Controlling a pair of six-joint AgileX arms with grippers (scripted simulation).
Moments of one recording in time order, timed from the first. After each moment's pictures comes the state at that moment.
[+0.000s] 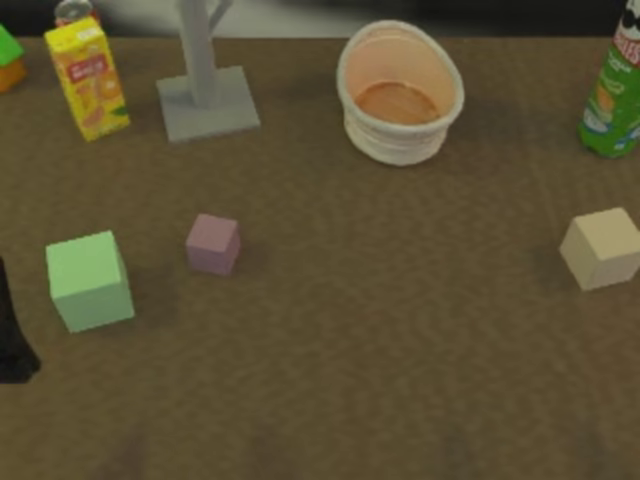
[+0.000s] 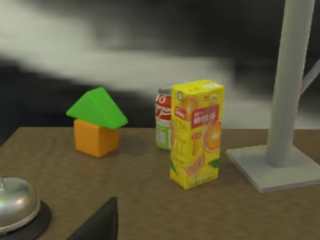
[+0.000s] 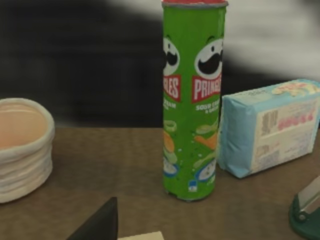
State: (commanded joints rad) left arm 0.00 0.00 0.00 0.00 0.00 0.00; right arm 0.00 0.00 0.00 0.00 0.00 0.00
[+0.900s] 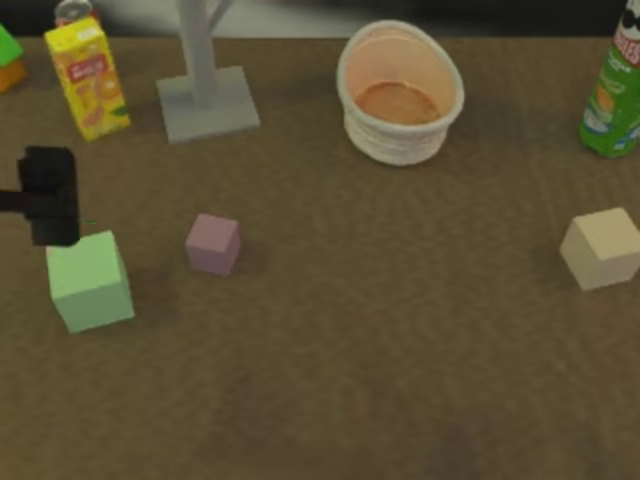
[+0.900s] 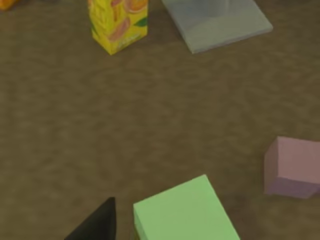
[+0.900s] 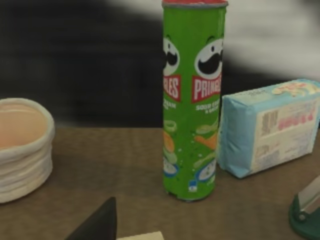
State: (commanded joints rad) left arm -0.16 0.93 0.80 -0.53 0.00 -0.05; right arm 0.00 0.00 0.00 0.00 0.00 0.00
